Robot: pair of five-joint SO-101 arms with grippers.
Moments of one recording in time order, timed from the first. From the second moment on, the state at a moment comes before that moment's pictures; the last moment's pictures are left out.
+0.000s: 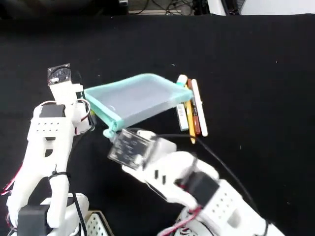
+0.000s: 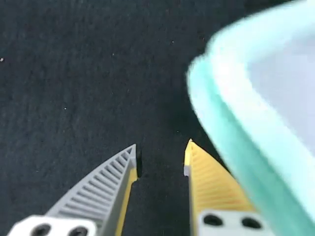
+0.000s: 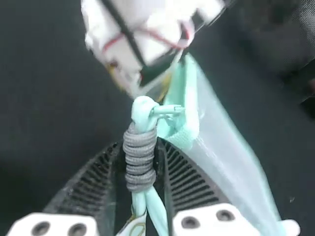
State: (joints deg) left arm -6.9 -25.5 41.1 62.7 11.9; right arm -48.1 -71.0 63.1 43.9 23.5
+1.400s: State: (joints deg) left arm -19.6 -25.3 44.6 54.5 12.4; right arm -24.5 -37.0 8.8 65.1 11.2
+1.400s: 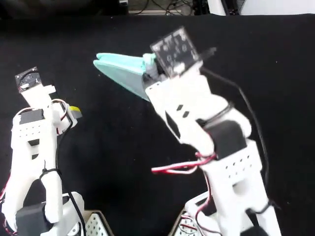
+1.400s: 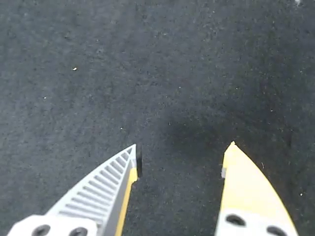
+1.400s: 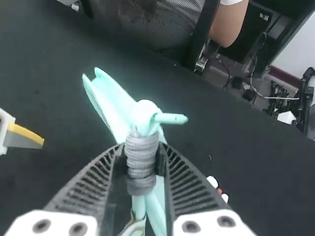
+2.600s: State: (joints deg) left arm -16.3 -34.2 34.8 74.6 2.3; right arm -35.0 -6.3 -25.5 78.1 24.4
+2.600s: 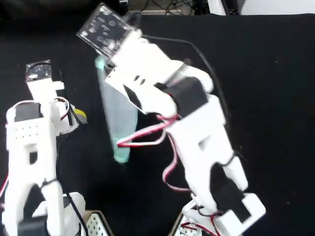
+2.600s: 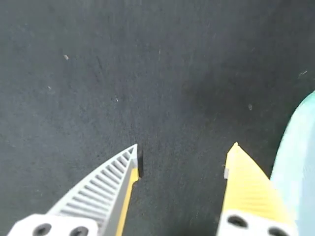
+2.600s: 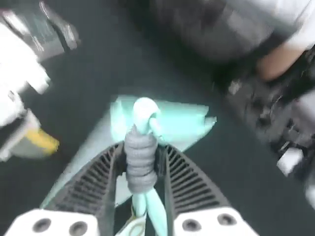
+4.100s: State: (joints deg) left arm -9.2 -71.5 56.0 63.3 9.1; right arm -34.0 -54.0 55.3 23.2 19.3
